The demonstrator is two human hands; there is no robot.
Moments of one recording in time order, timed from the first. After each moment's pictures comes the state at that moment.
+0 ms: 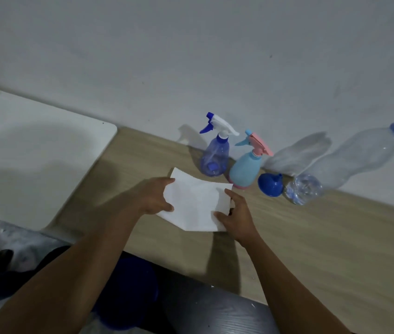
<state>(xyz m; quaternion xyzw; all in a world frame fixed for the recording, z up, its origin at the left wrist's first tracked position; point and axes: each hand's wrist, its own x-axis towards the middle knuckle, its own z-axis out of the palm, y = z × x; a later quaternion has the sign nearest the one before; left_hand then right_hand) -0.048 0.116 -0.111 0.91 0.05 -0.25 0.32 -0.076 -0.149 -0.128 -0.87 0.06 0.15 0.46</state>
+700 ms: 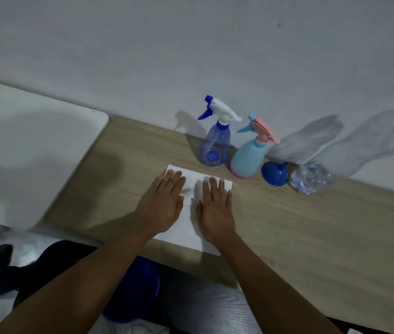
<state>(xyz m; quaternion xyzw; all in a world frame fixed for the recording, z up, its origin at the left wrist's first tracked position) -0.075 0.085 -0.173 0.99 -0.14 -0.03 0.09 -0.085 -0.097 -0.159 -0.98 -0.13 0.08 0.16</state>
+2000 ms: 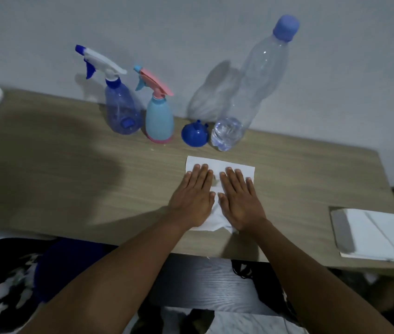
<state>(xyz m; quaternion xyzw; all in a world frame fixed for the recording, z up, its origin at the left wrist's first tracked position) -0.115 -0.219 -0.193 0.97 -0.21 -0.10 0.09 -0.135 -0.399 -0.195 -0.99 -0.11 0.09 0.08</state>
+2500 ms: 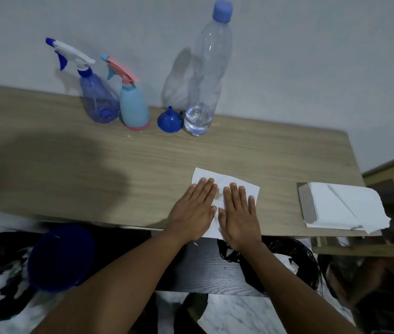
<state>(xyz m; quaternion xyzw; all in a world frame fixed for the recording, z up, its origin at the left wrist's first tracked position) -0.207 -0.282 -0.192 0.96 -0.28 -0.07 0.07 -0.252 -0.450 -0.199 -0.99 -0.02 0.07 0.09</state>
